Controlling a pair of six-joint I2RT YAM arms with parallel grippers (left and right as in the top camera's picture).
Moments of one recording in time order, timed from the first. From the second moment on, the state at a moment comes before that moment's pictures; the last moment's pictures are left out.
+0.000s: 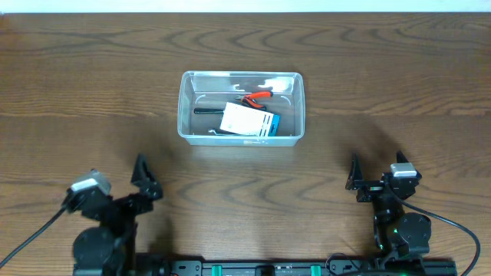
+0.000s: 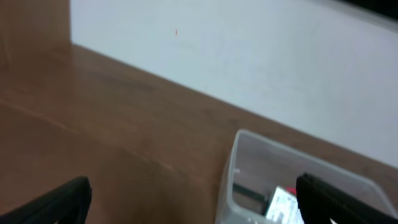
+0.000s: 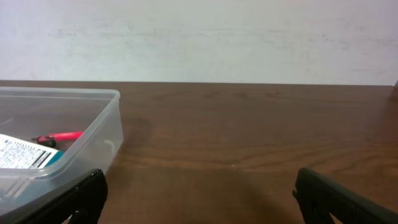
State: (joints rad) left arm -0.02 0.12 0.48 -0.52 -0.15 -0.34; right arm 0.07 0.02 0.01 -0.07 0.03 0.03
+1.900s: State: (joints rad) left arm -0.02 0.01 0.07 -0.21 -0.15 -0.33; right arm 0.07 0.02 0.01 -0.07 0.03 0.03
